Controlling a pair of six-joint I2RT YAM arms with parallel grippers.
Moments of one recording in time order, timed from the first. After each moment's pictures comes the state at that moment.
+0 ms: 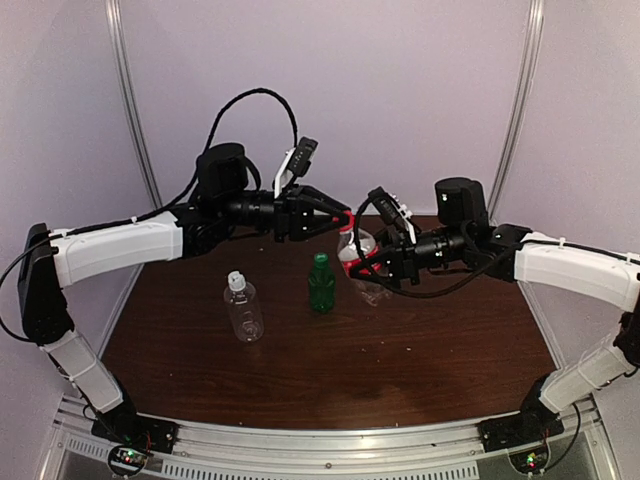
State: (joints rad) left arm -0.79 1.64 1.33 0.35 0.98 -0.31; right arm 0.70 1.38 1.06 -0.02 -0.89 0.06
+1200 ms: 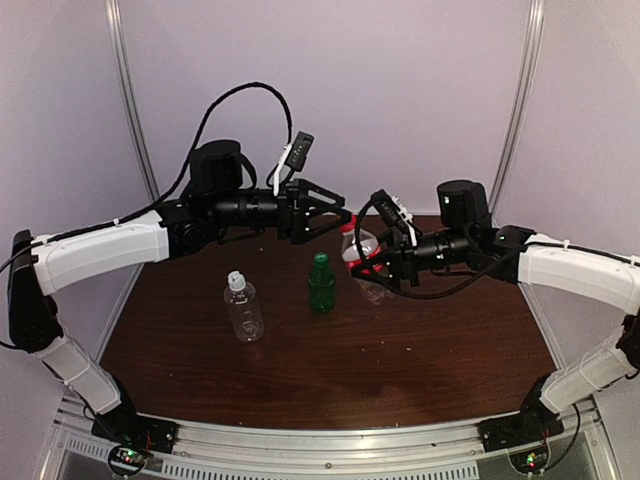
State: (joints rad) left arm -0.82 1.57 1.33 0.19 0.71 -0.30; right arm 0.70 1.35 1.05 -0.07 -0.73 0.02
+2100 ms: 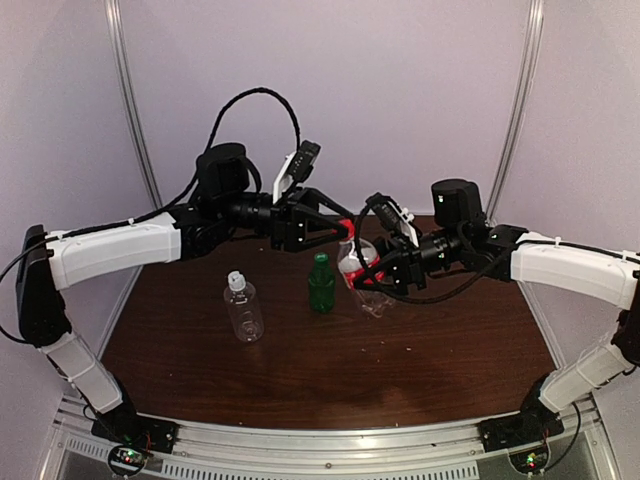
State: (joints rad) left arm -0.81 1.62 1.33 0.31 1.03 -0.25; right arm 0.70 1.40 1.06 -0.02 -1.06 0.08
